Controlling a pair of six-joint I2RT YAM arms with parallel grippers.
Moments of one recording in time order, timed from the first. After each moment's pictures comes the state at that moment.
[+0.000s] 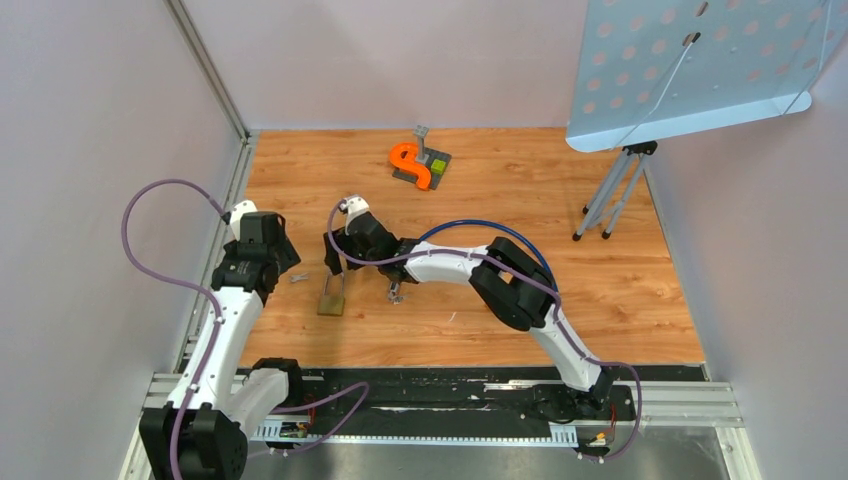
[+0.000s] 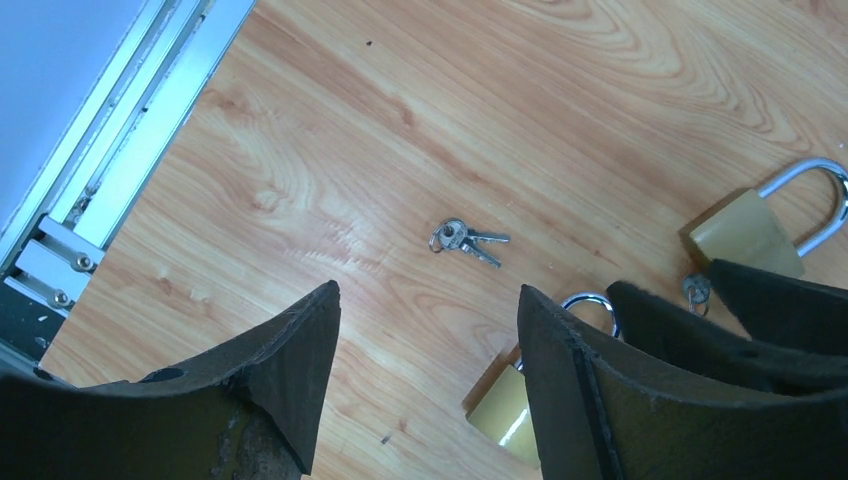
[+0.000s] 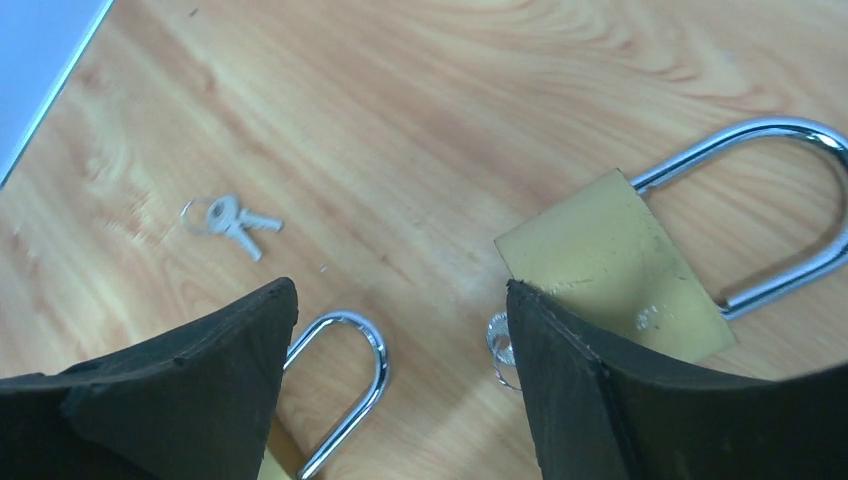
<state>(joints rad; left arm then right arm) -0.02 0.93 0.76 -0.65 -0.40 -0.47 1.00 2.30 1.64 0.17 0.02 0.44</state>
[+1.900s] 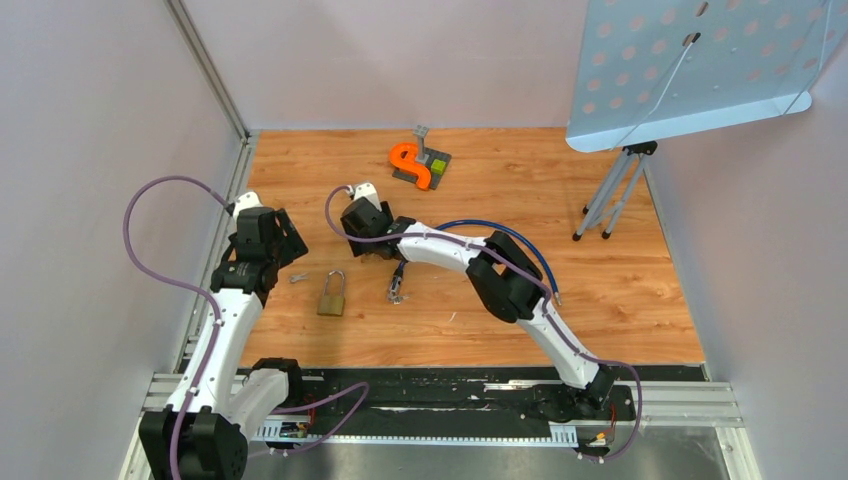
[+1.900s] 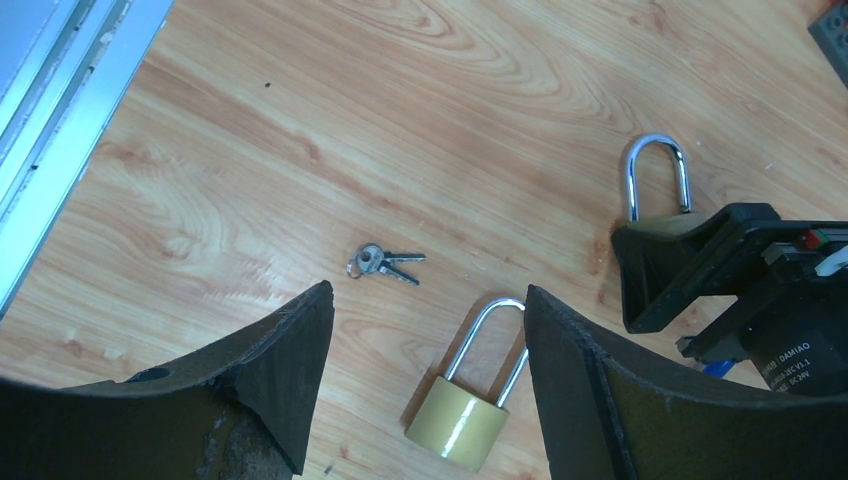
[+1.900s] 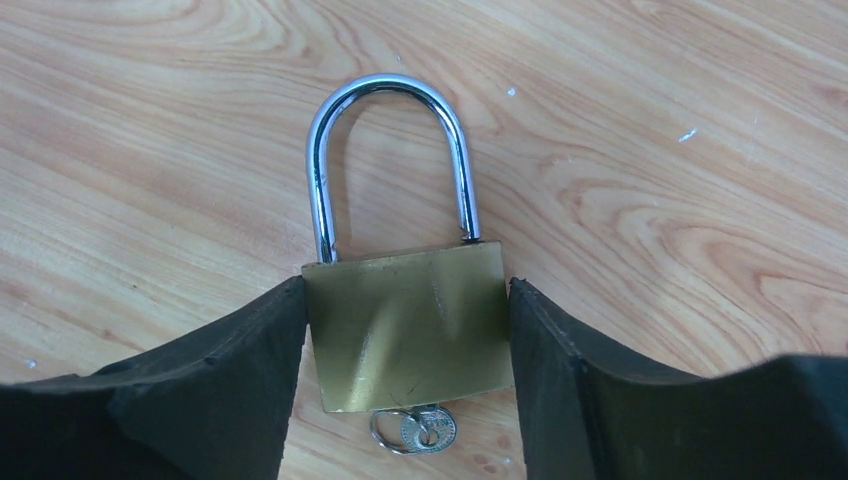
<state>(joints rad) -0.02 0.92 0.76 -0.55 -0.27 -0.46 0.96 2.43 1.95 -0.29 0.37 0.36</state>
